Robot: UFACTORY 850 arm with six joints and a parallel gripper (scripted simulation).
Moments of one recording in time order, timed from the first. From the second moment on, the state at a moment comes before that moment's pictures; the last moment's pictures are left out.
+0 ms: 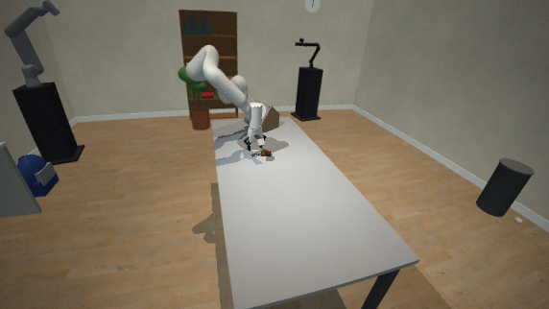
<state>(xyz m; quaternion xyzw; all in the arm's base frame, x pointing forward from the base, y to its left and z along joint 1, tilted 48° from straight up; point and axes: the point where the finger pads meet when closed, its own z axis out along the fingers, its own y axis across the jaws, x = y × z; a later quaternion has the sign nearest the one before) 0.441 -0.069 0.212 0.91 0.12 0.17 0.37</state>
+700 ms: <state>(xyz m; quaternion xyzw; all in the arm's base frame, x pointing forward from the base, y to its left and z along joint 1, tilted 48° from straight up) 0.401 -0.071 0.188 0.91 0.00 0.22 0.34</state>
